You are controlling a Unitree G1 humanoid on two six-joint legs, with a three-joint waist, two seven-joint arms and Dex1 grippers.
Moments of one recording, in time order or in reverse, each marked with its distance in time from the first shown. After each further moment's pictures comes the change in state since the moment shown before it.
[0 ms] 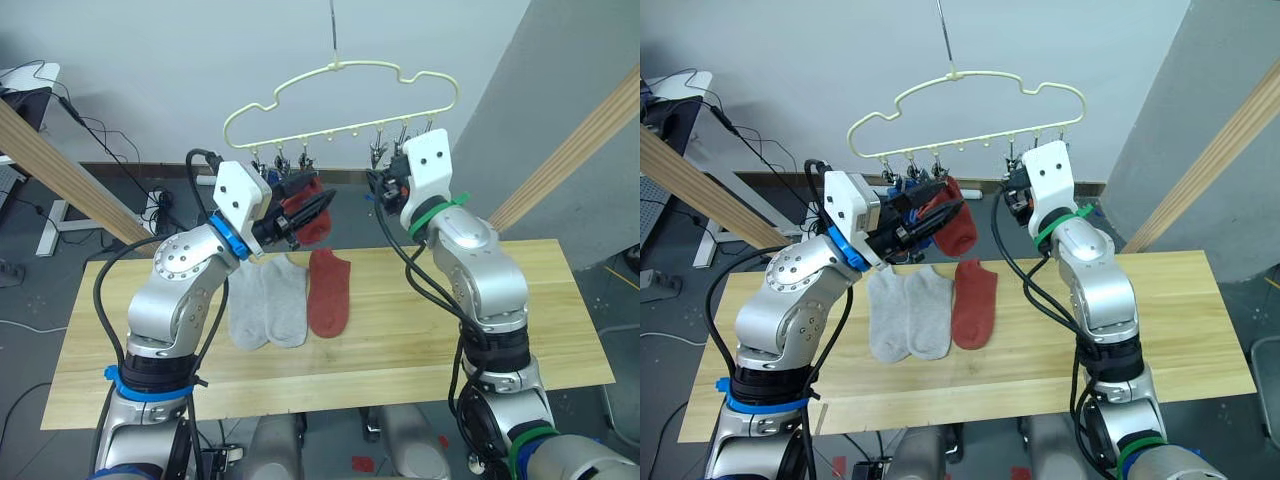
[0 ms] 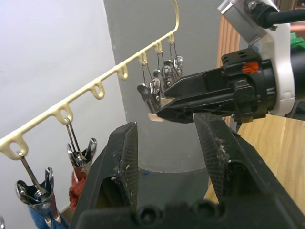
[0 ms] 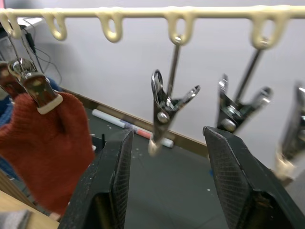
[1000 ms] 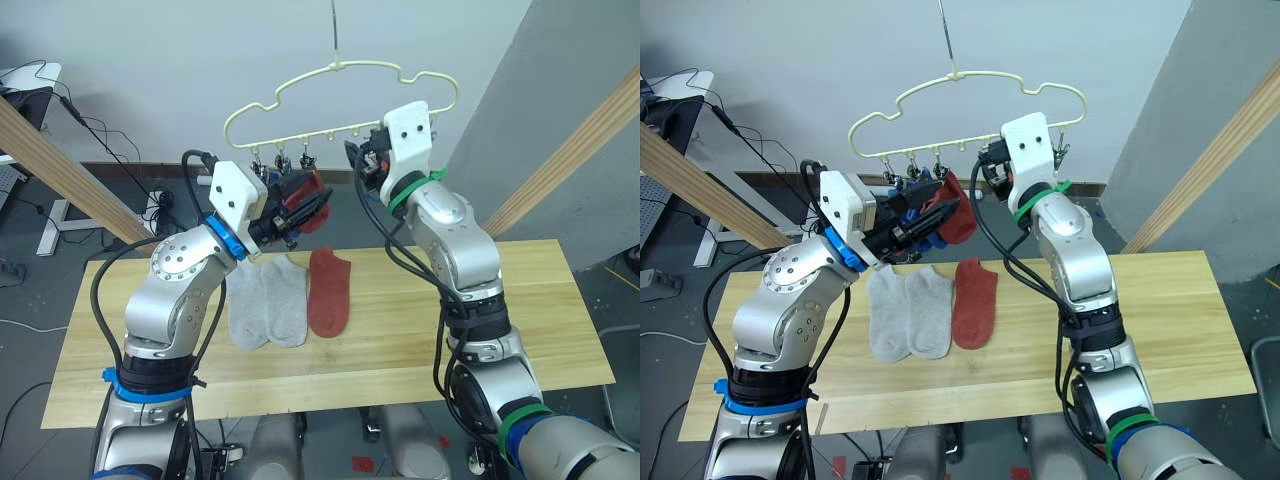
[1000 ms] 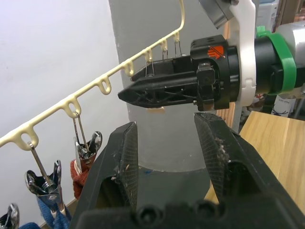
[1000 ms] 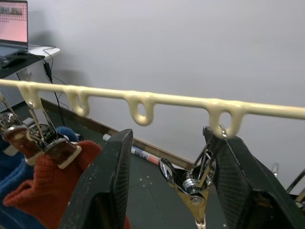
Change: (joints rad) left arm 0.012 0.001 0.014 0.000 -0.005 0.004 0.002; right arm -0.133 0.038 -0.003 0.216 0.042 -0.186 -0.025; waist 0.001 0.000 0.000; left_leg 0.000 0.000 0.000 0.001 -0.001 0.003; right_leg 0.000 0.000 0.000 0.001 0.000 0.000
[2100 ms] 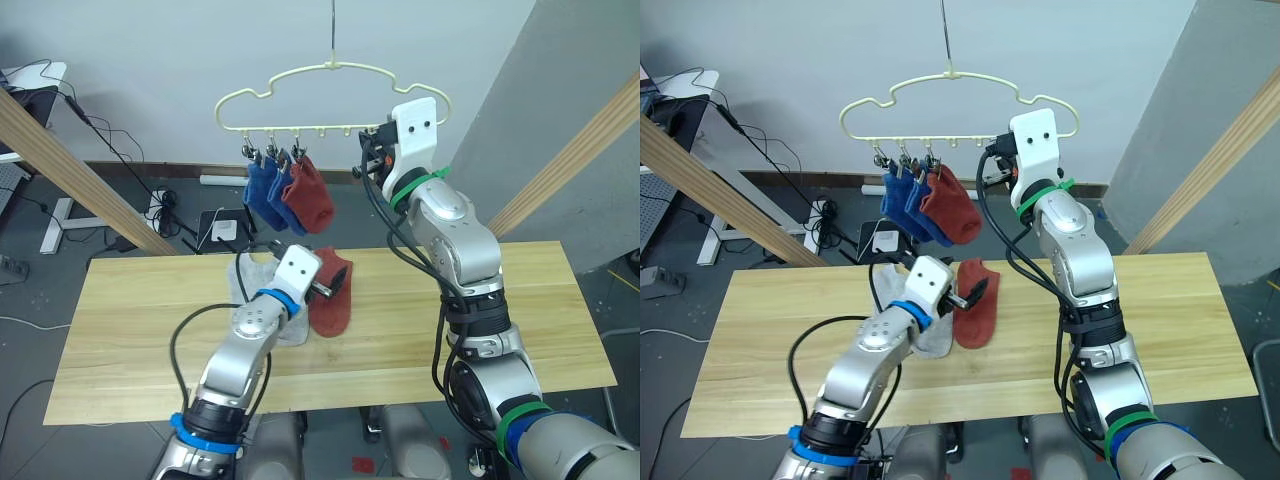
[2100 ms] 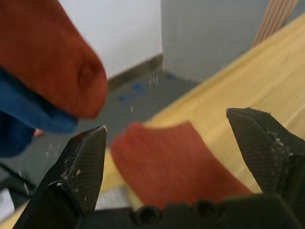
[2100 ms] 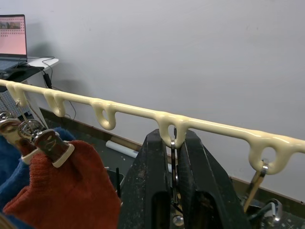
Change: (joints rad) left arm 0.182 -0.295 -0.241 0.279 0.428 -0.014 0.414; right arm -0.016 -0.002 -0.033 0.041 0.049 -0.023 -0.026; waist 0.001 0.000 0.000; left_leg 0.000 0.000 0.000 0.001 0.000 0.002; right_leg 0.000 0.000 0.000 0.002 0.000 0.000
